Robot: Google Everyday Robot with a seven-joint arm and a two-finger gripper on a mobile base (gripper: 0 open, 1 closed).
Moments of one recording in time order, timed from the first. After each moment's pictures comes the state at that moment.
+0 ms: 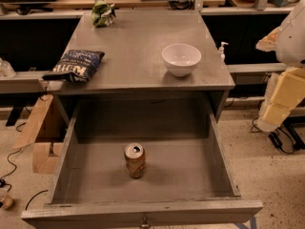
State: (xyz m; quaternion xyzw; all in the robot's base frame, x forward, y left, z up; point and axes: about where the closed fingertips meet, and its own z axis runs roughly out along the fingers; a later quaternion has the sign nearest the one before) arm 0.438 -0.217 0.976 -0.60 0.78 -0.03 0.16
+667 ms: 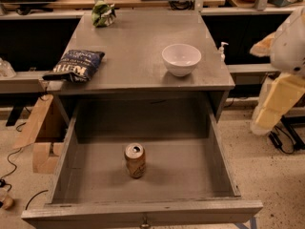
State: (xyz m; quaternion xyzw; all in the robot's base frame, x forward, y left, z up) arm 0.442 -0.210 0.967 -0.61 0.78 -0.02 0.18
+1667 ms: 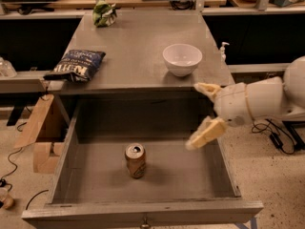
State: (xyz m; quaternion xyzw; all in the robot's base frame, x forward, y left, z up) arm 0.501 -0.116 0.827 -0.58 0.67 0.21 0.40
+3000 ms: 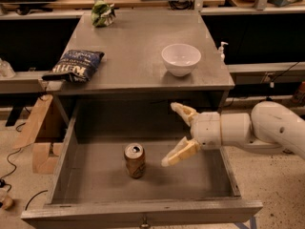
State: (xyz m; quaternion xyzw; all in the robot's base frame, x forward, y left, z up) arm 0.496 -0.052 0.768 -0.53 0.61 0.33 0.49
